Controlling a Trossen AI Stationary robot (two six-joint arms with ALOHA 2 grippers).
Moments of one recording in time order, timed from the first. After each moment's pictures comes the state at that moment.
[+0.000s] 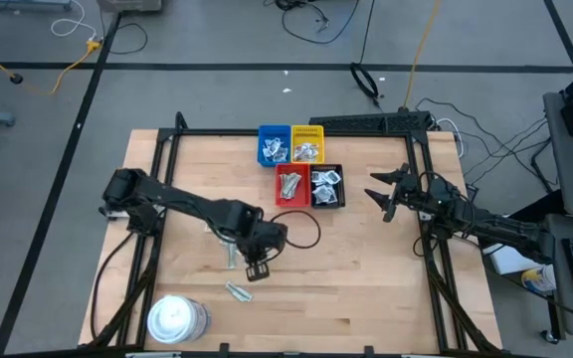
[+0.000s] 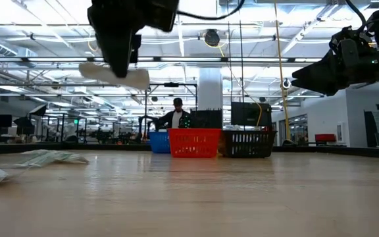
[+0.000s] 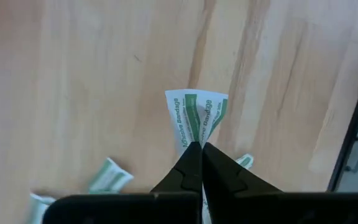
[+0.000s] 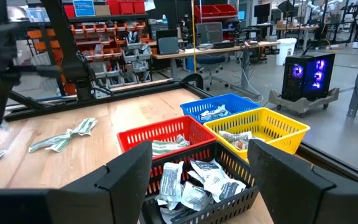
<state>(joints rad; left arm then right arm) -0.21 1.79 1.47 -1.00 0.17 -0.47 -0.36 0.12 0.02 0.08 0.02 0.09</state>
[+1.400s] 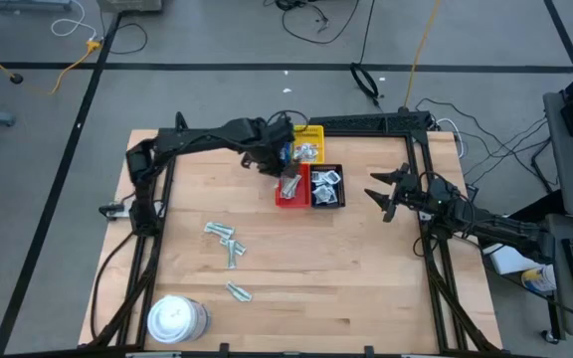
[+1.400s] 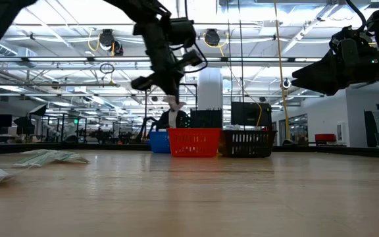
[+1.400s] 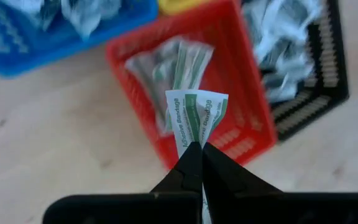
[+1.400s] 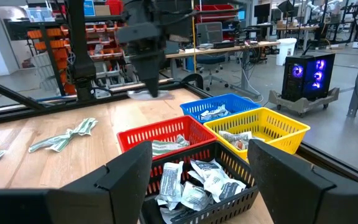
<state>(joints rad) 0.40 1.93 1.66 -0.95 0.18 -0.82 -0.36 0.12 0.02 0.08 0.02 0.09</state>
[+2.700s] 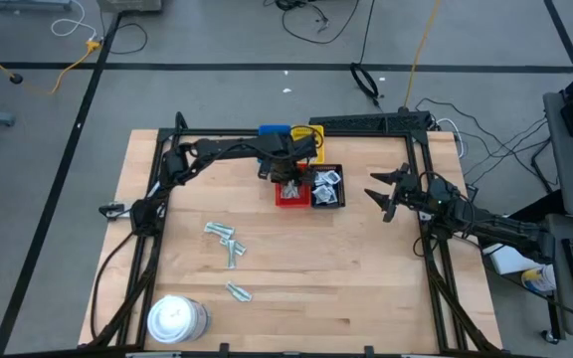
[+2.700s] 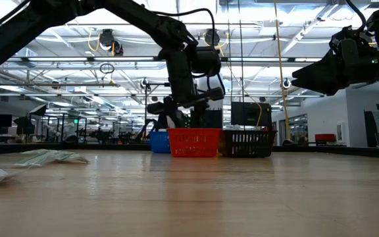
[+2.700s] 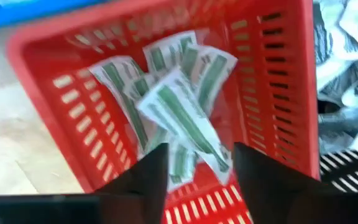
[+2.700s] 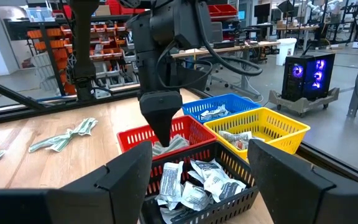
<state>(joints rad) 0.35 2.22 1.86 -0.99 0.12 -0.98 -0.36 0.12 0.02 0.08 0.02 0.09</state>
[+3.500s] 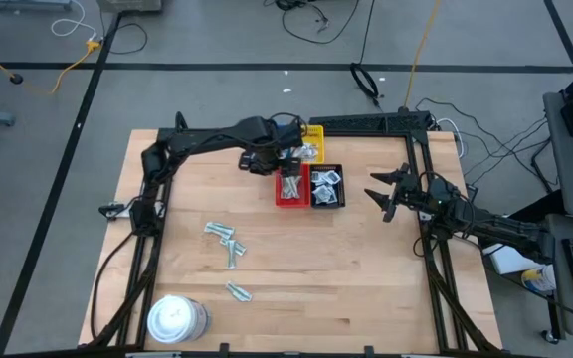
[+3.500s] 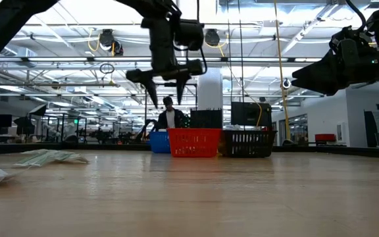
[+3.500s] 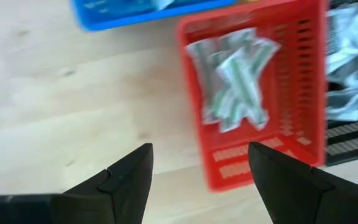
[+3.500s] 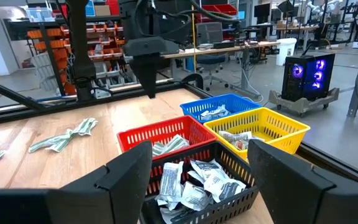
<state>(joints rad) 0.36 2.04 1.86 -1.25 0.04 -1.04 -0.36 0.12 0.02 0.08 0.02 0.08</state>
